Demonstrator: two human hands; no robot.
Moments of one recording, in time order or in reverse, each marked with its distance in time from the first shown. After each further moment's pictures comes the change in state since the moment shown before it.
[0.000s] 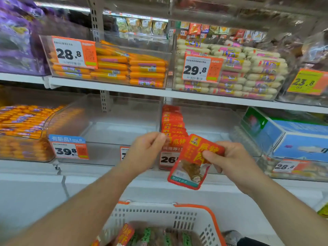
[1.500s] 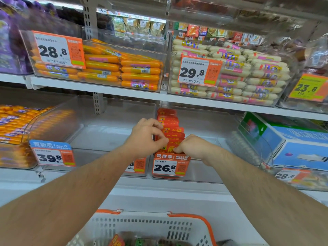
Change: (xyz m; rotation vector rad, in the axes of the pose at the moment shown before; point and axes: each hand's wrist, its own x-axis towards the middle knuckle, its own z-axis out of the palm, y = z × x) left_hand 0.081 -0.029 0.007 0.415 0.039 0.250; right_hand 0.111 0.000 0.038 -0.482 -0.244 0.293
